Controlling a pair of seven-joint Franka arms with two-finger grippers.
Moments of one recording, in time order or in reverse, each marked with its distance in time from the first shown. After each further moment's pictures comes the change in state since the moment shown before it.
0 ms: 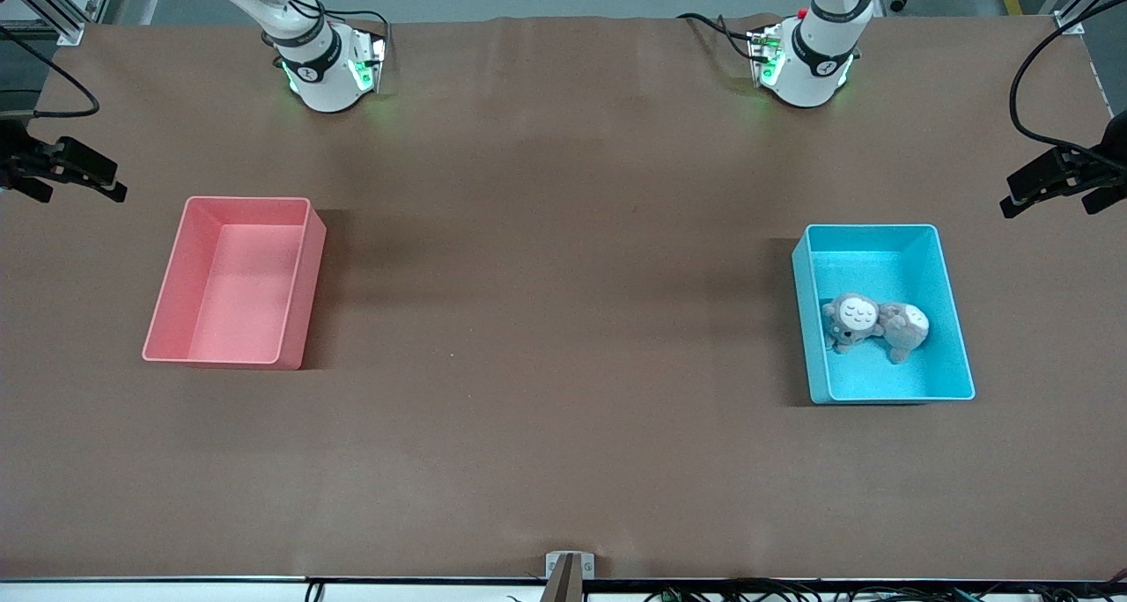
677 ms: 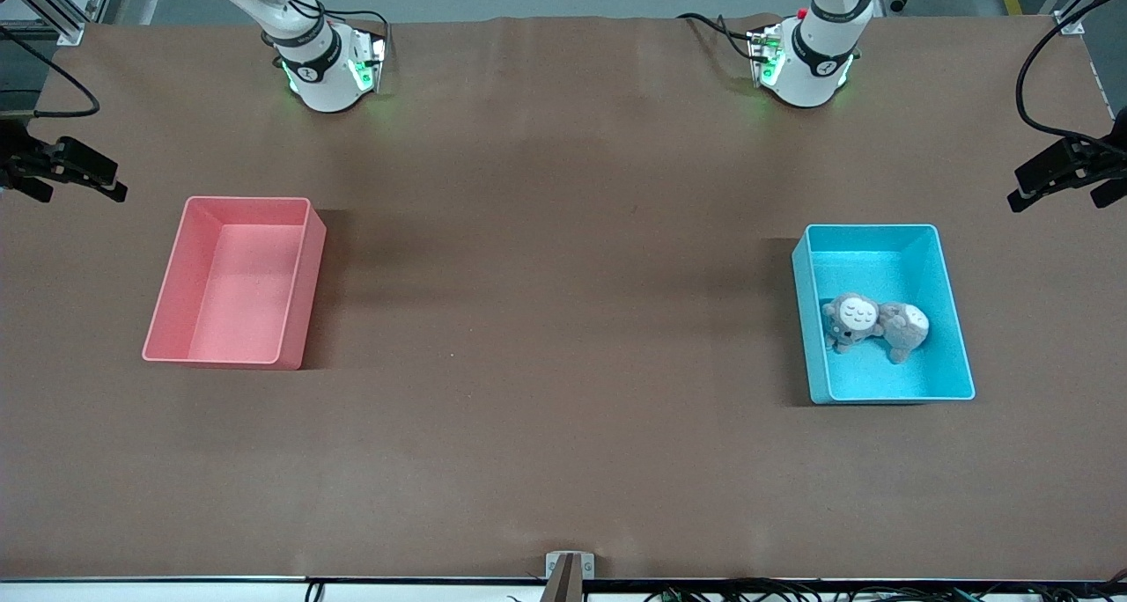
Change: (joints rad) left arm 0.000 -0.015 0.002 0.001 0.000 -0.001 -0.001; right arm 0.000 0.000 0.000 0.000 0.000 -0.001 0.000
